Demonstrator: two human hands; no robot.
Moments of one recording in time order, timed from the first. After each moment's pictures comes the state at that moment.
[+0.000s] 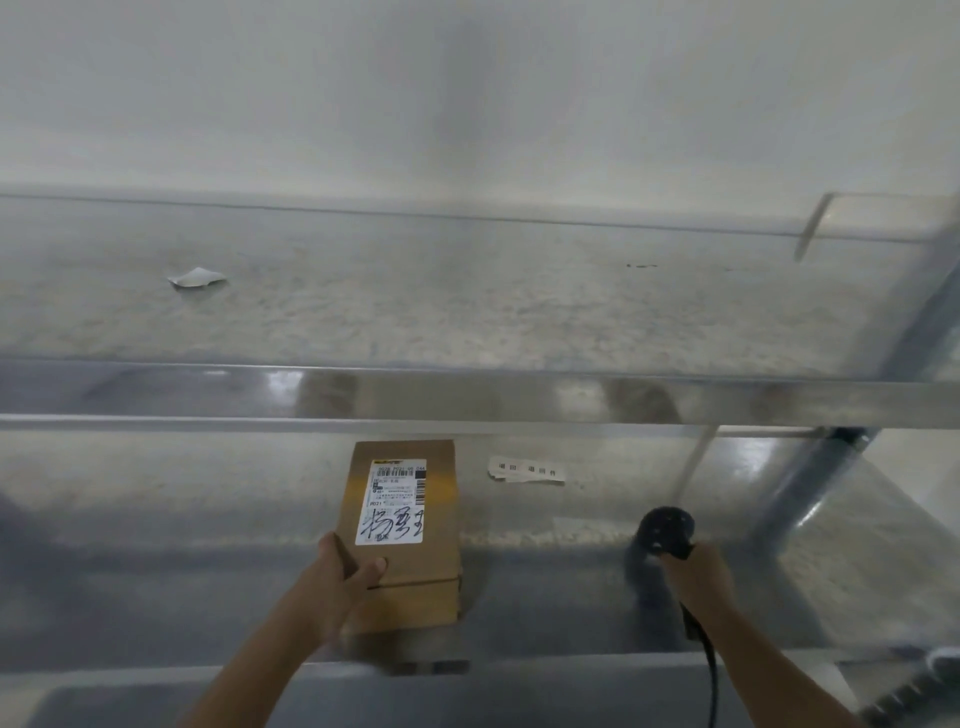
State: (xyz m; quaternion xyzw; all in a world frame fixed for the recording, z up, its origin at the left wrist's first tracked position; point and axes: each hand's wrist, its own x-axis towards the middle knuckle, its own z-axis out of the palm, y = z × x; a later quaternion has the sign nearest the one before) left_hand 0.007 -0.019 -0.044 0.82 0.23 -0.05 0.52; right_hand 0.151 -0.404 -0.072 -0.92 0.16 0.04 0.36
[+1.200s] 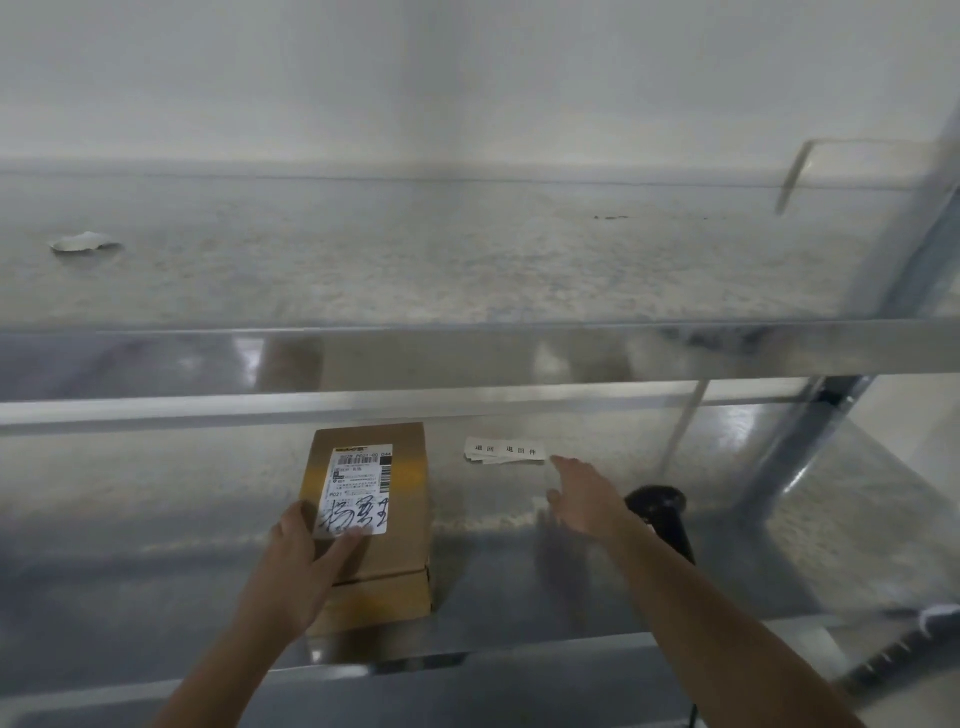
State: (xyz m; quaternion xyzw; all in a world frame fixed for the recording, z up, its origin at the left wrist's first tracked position) left_hand 0.023 -0.030 -0.042 0.89 0.23 0.05 0.39; right_hand 0.201 -0.317 -0.061 -0.98 -0.14 0.07 0.11
